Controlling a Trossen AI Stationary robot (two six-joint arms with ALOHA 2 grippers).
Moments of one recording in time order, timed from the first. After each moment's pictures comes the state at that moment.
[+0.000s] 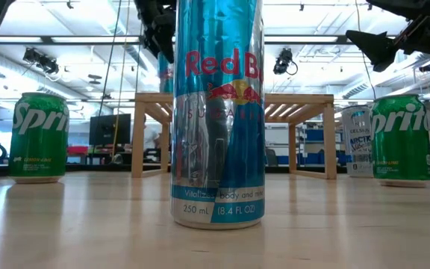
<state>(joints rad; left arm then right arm) 0.69 1.78 2.08 -1.34 -0.03 0.26 0.11 0.01 0.01 0.40 0.24 0.08</state>
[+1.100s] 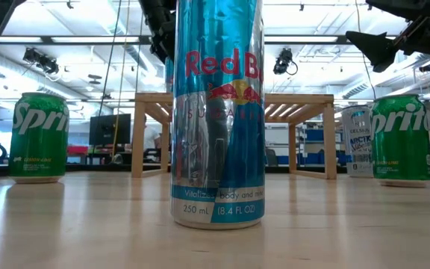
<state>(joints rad) 0.68 1.82 2.08 -1.29 -0.03 0.27 0.11 0.01 0.01 0.39 0.24 0.08</state>
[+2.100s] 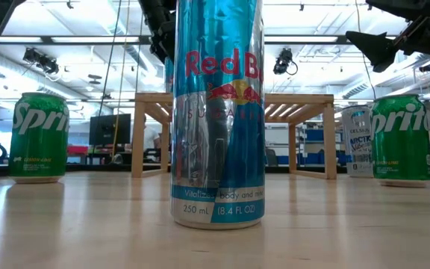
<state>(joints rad) 0.67 1.82 2.08 -1.30 -0.03 0.28 0.11 0.01 0.01 0.39 0.24 0.08</state>
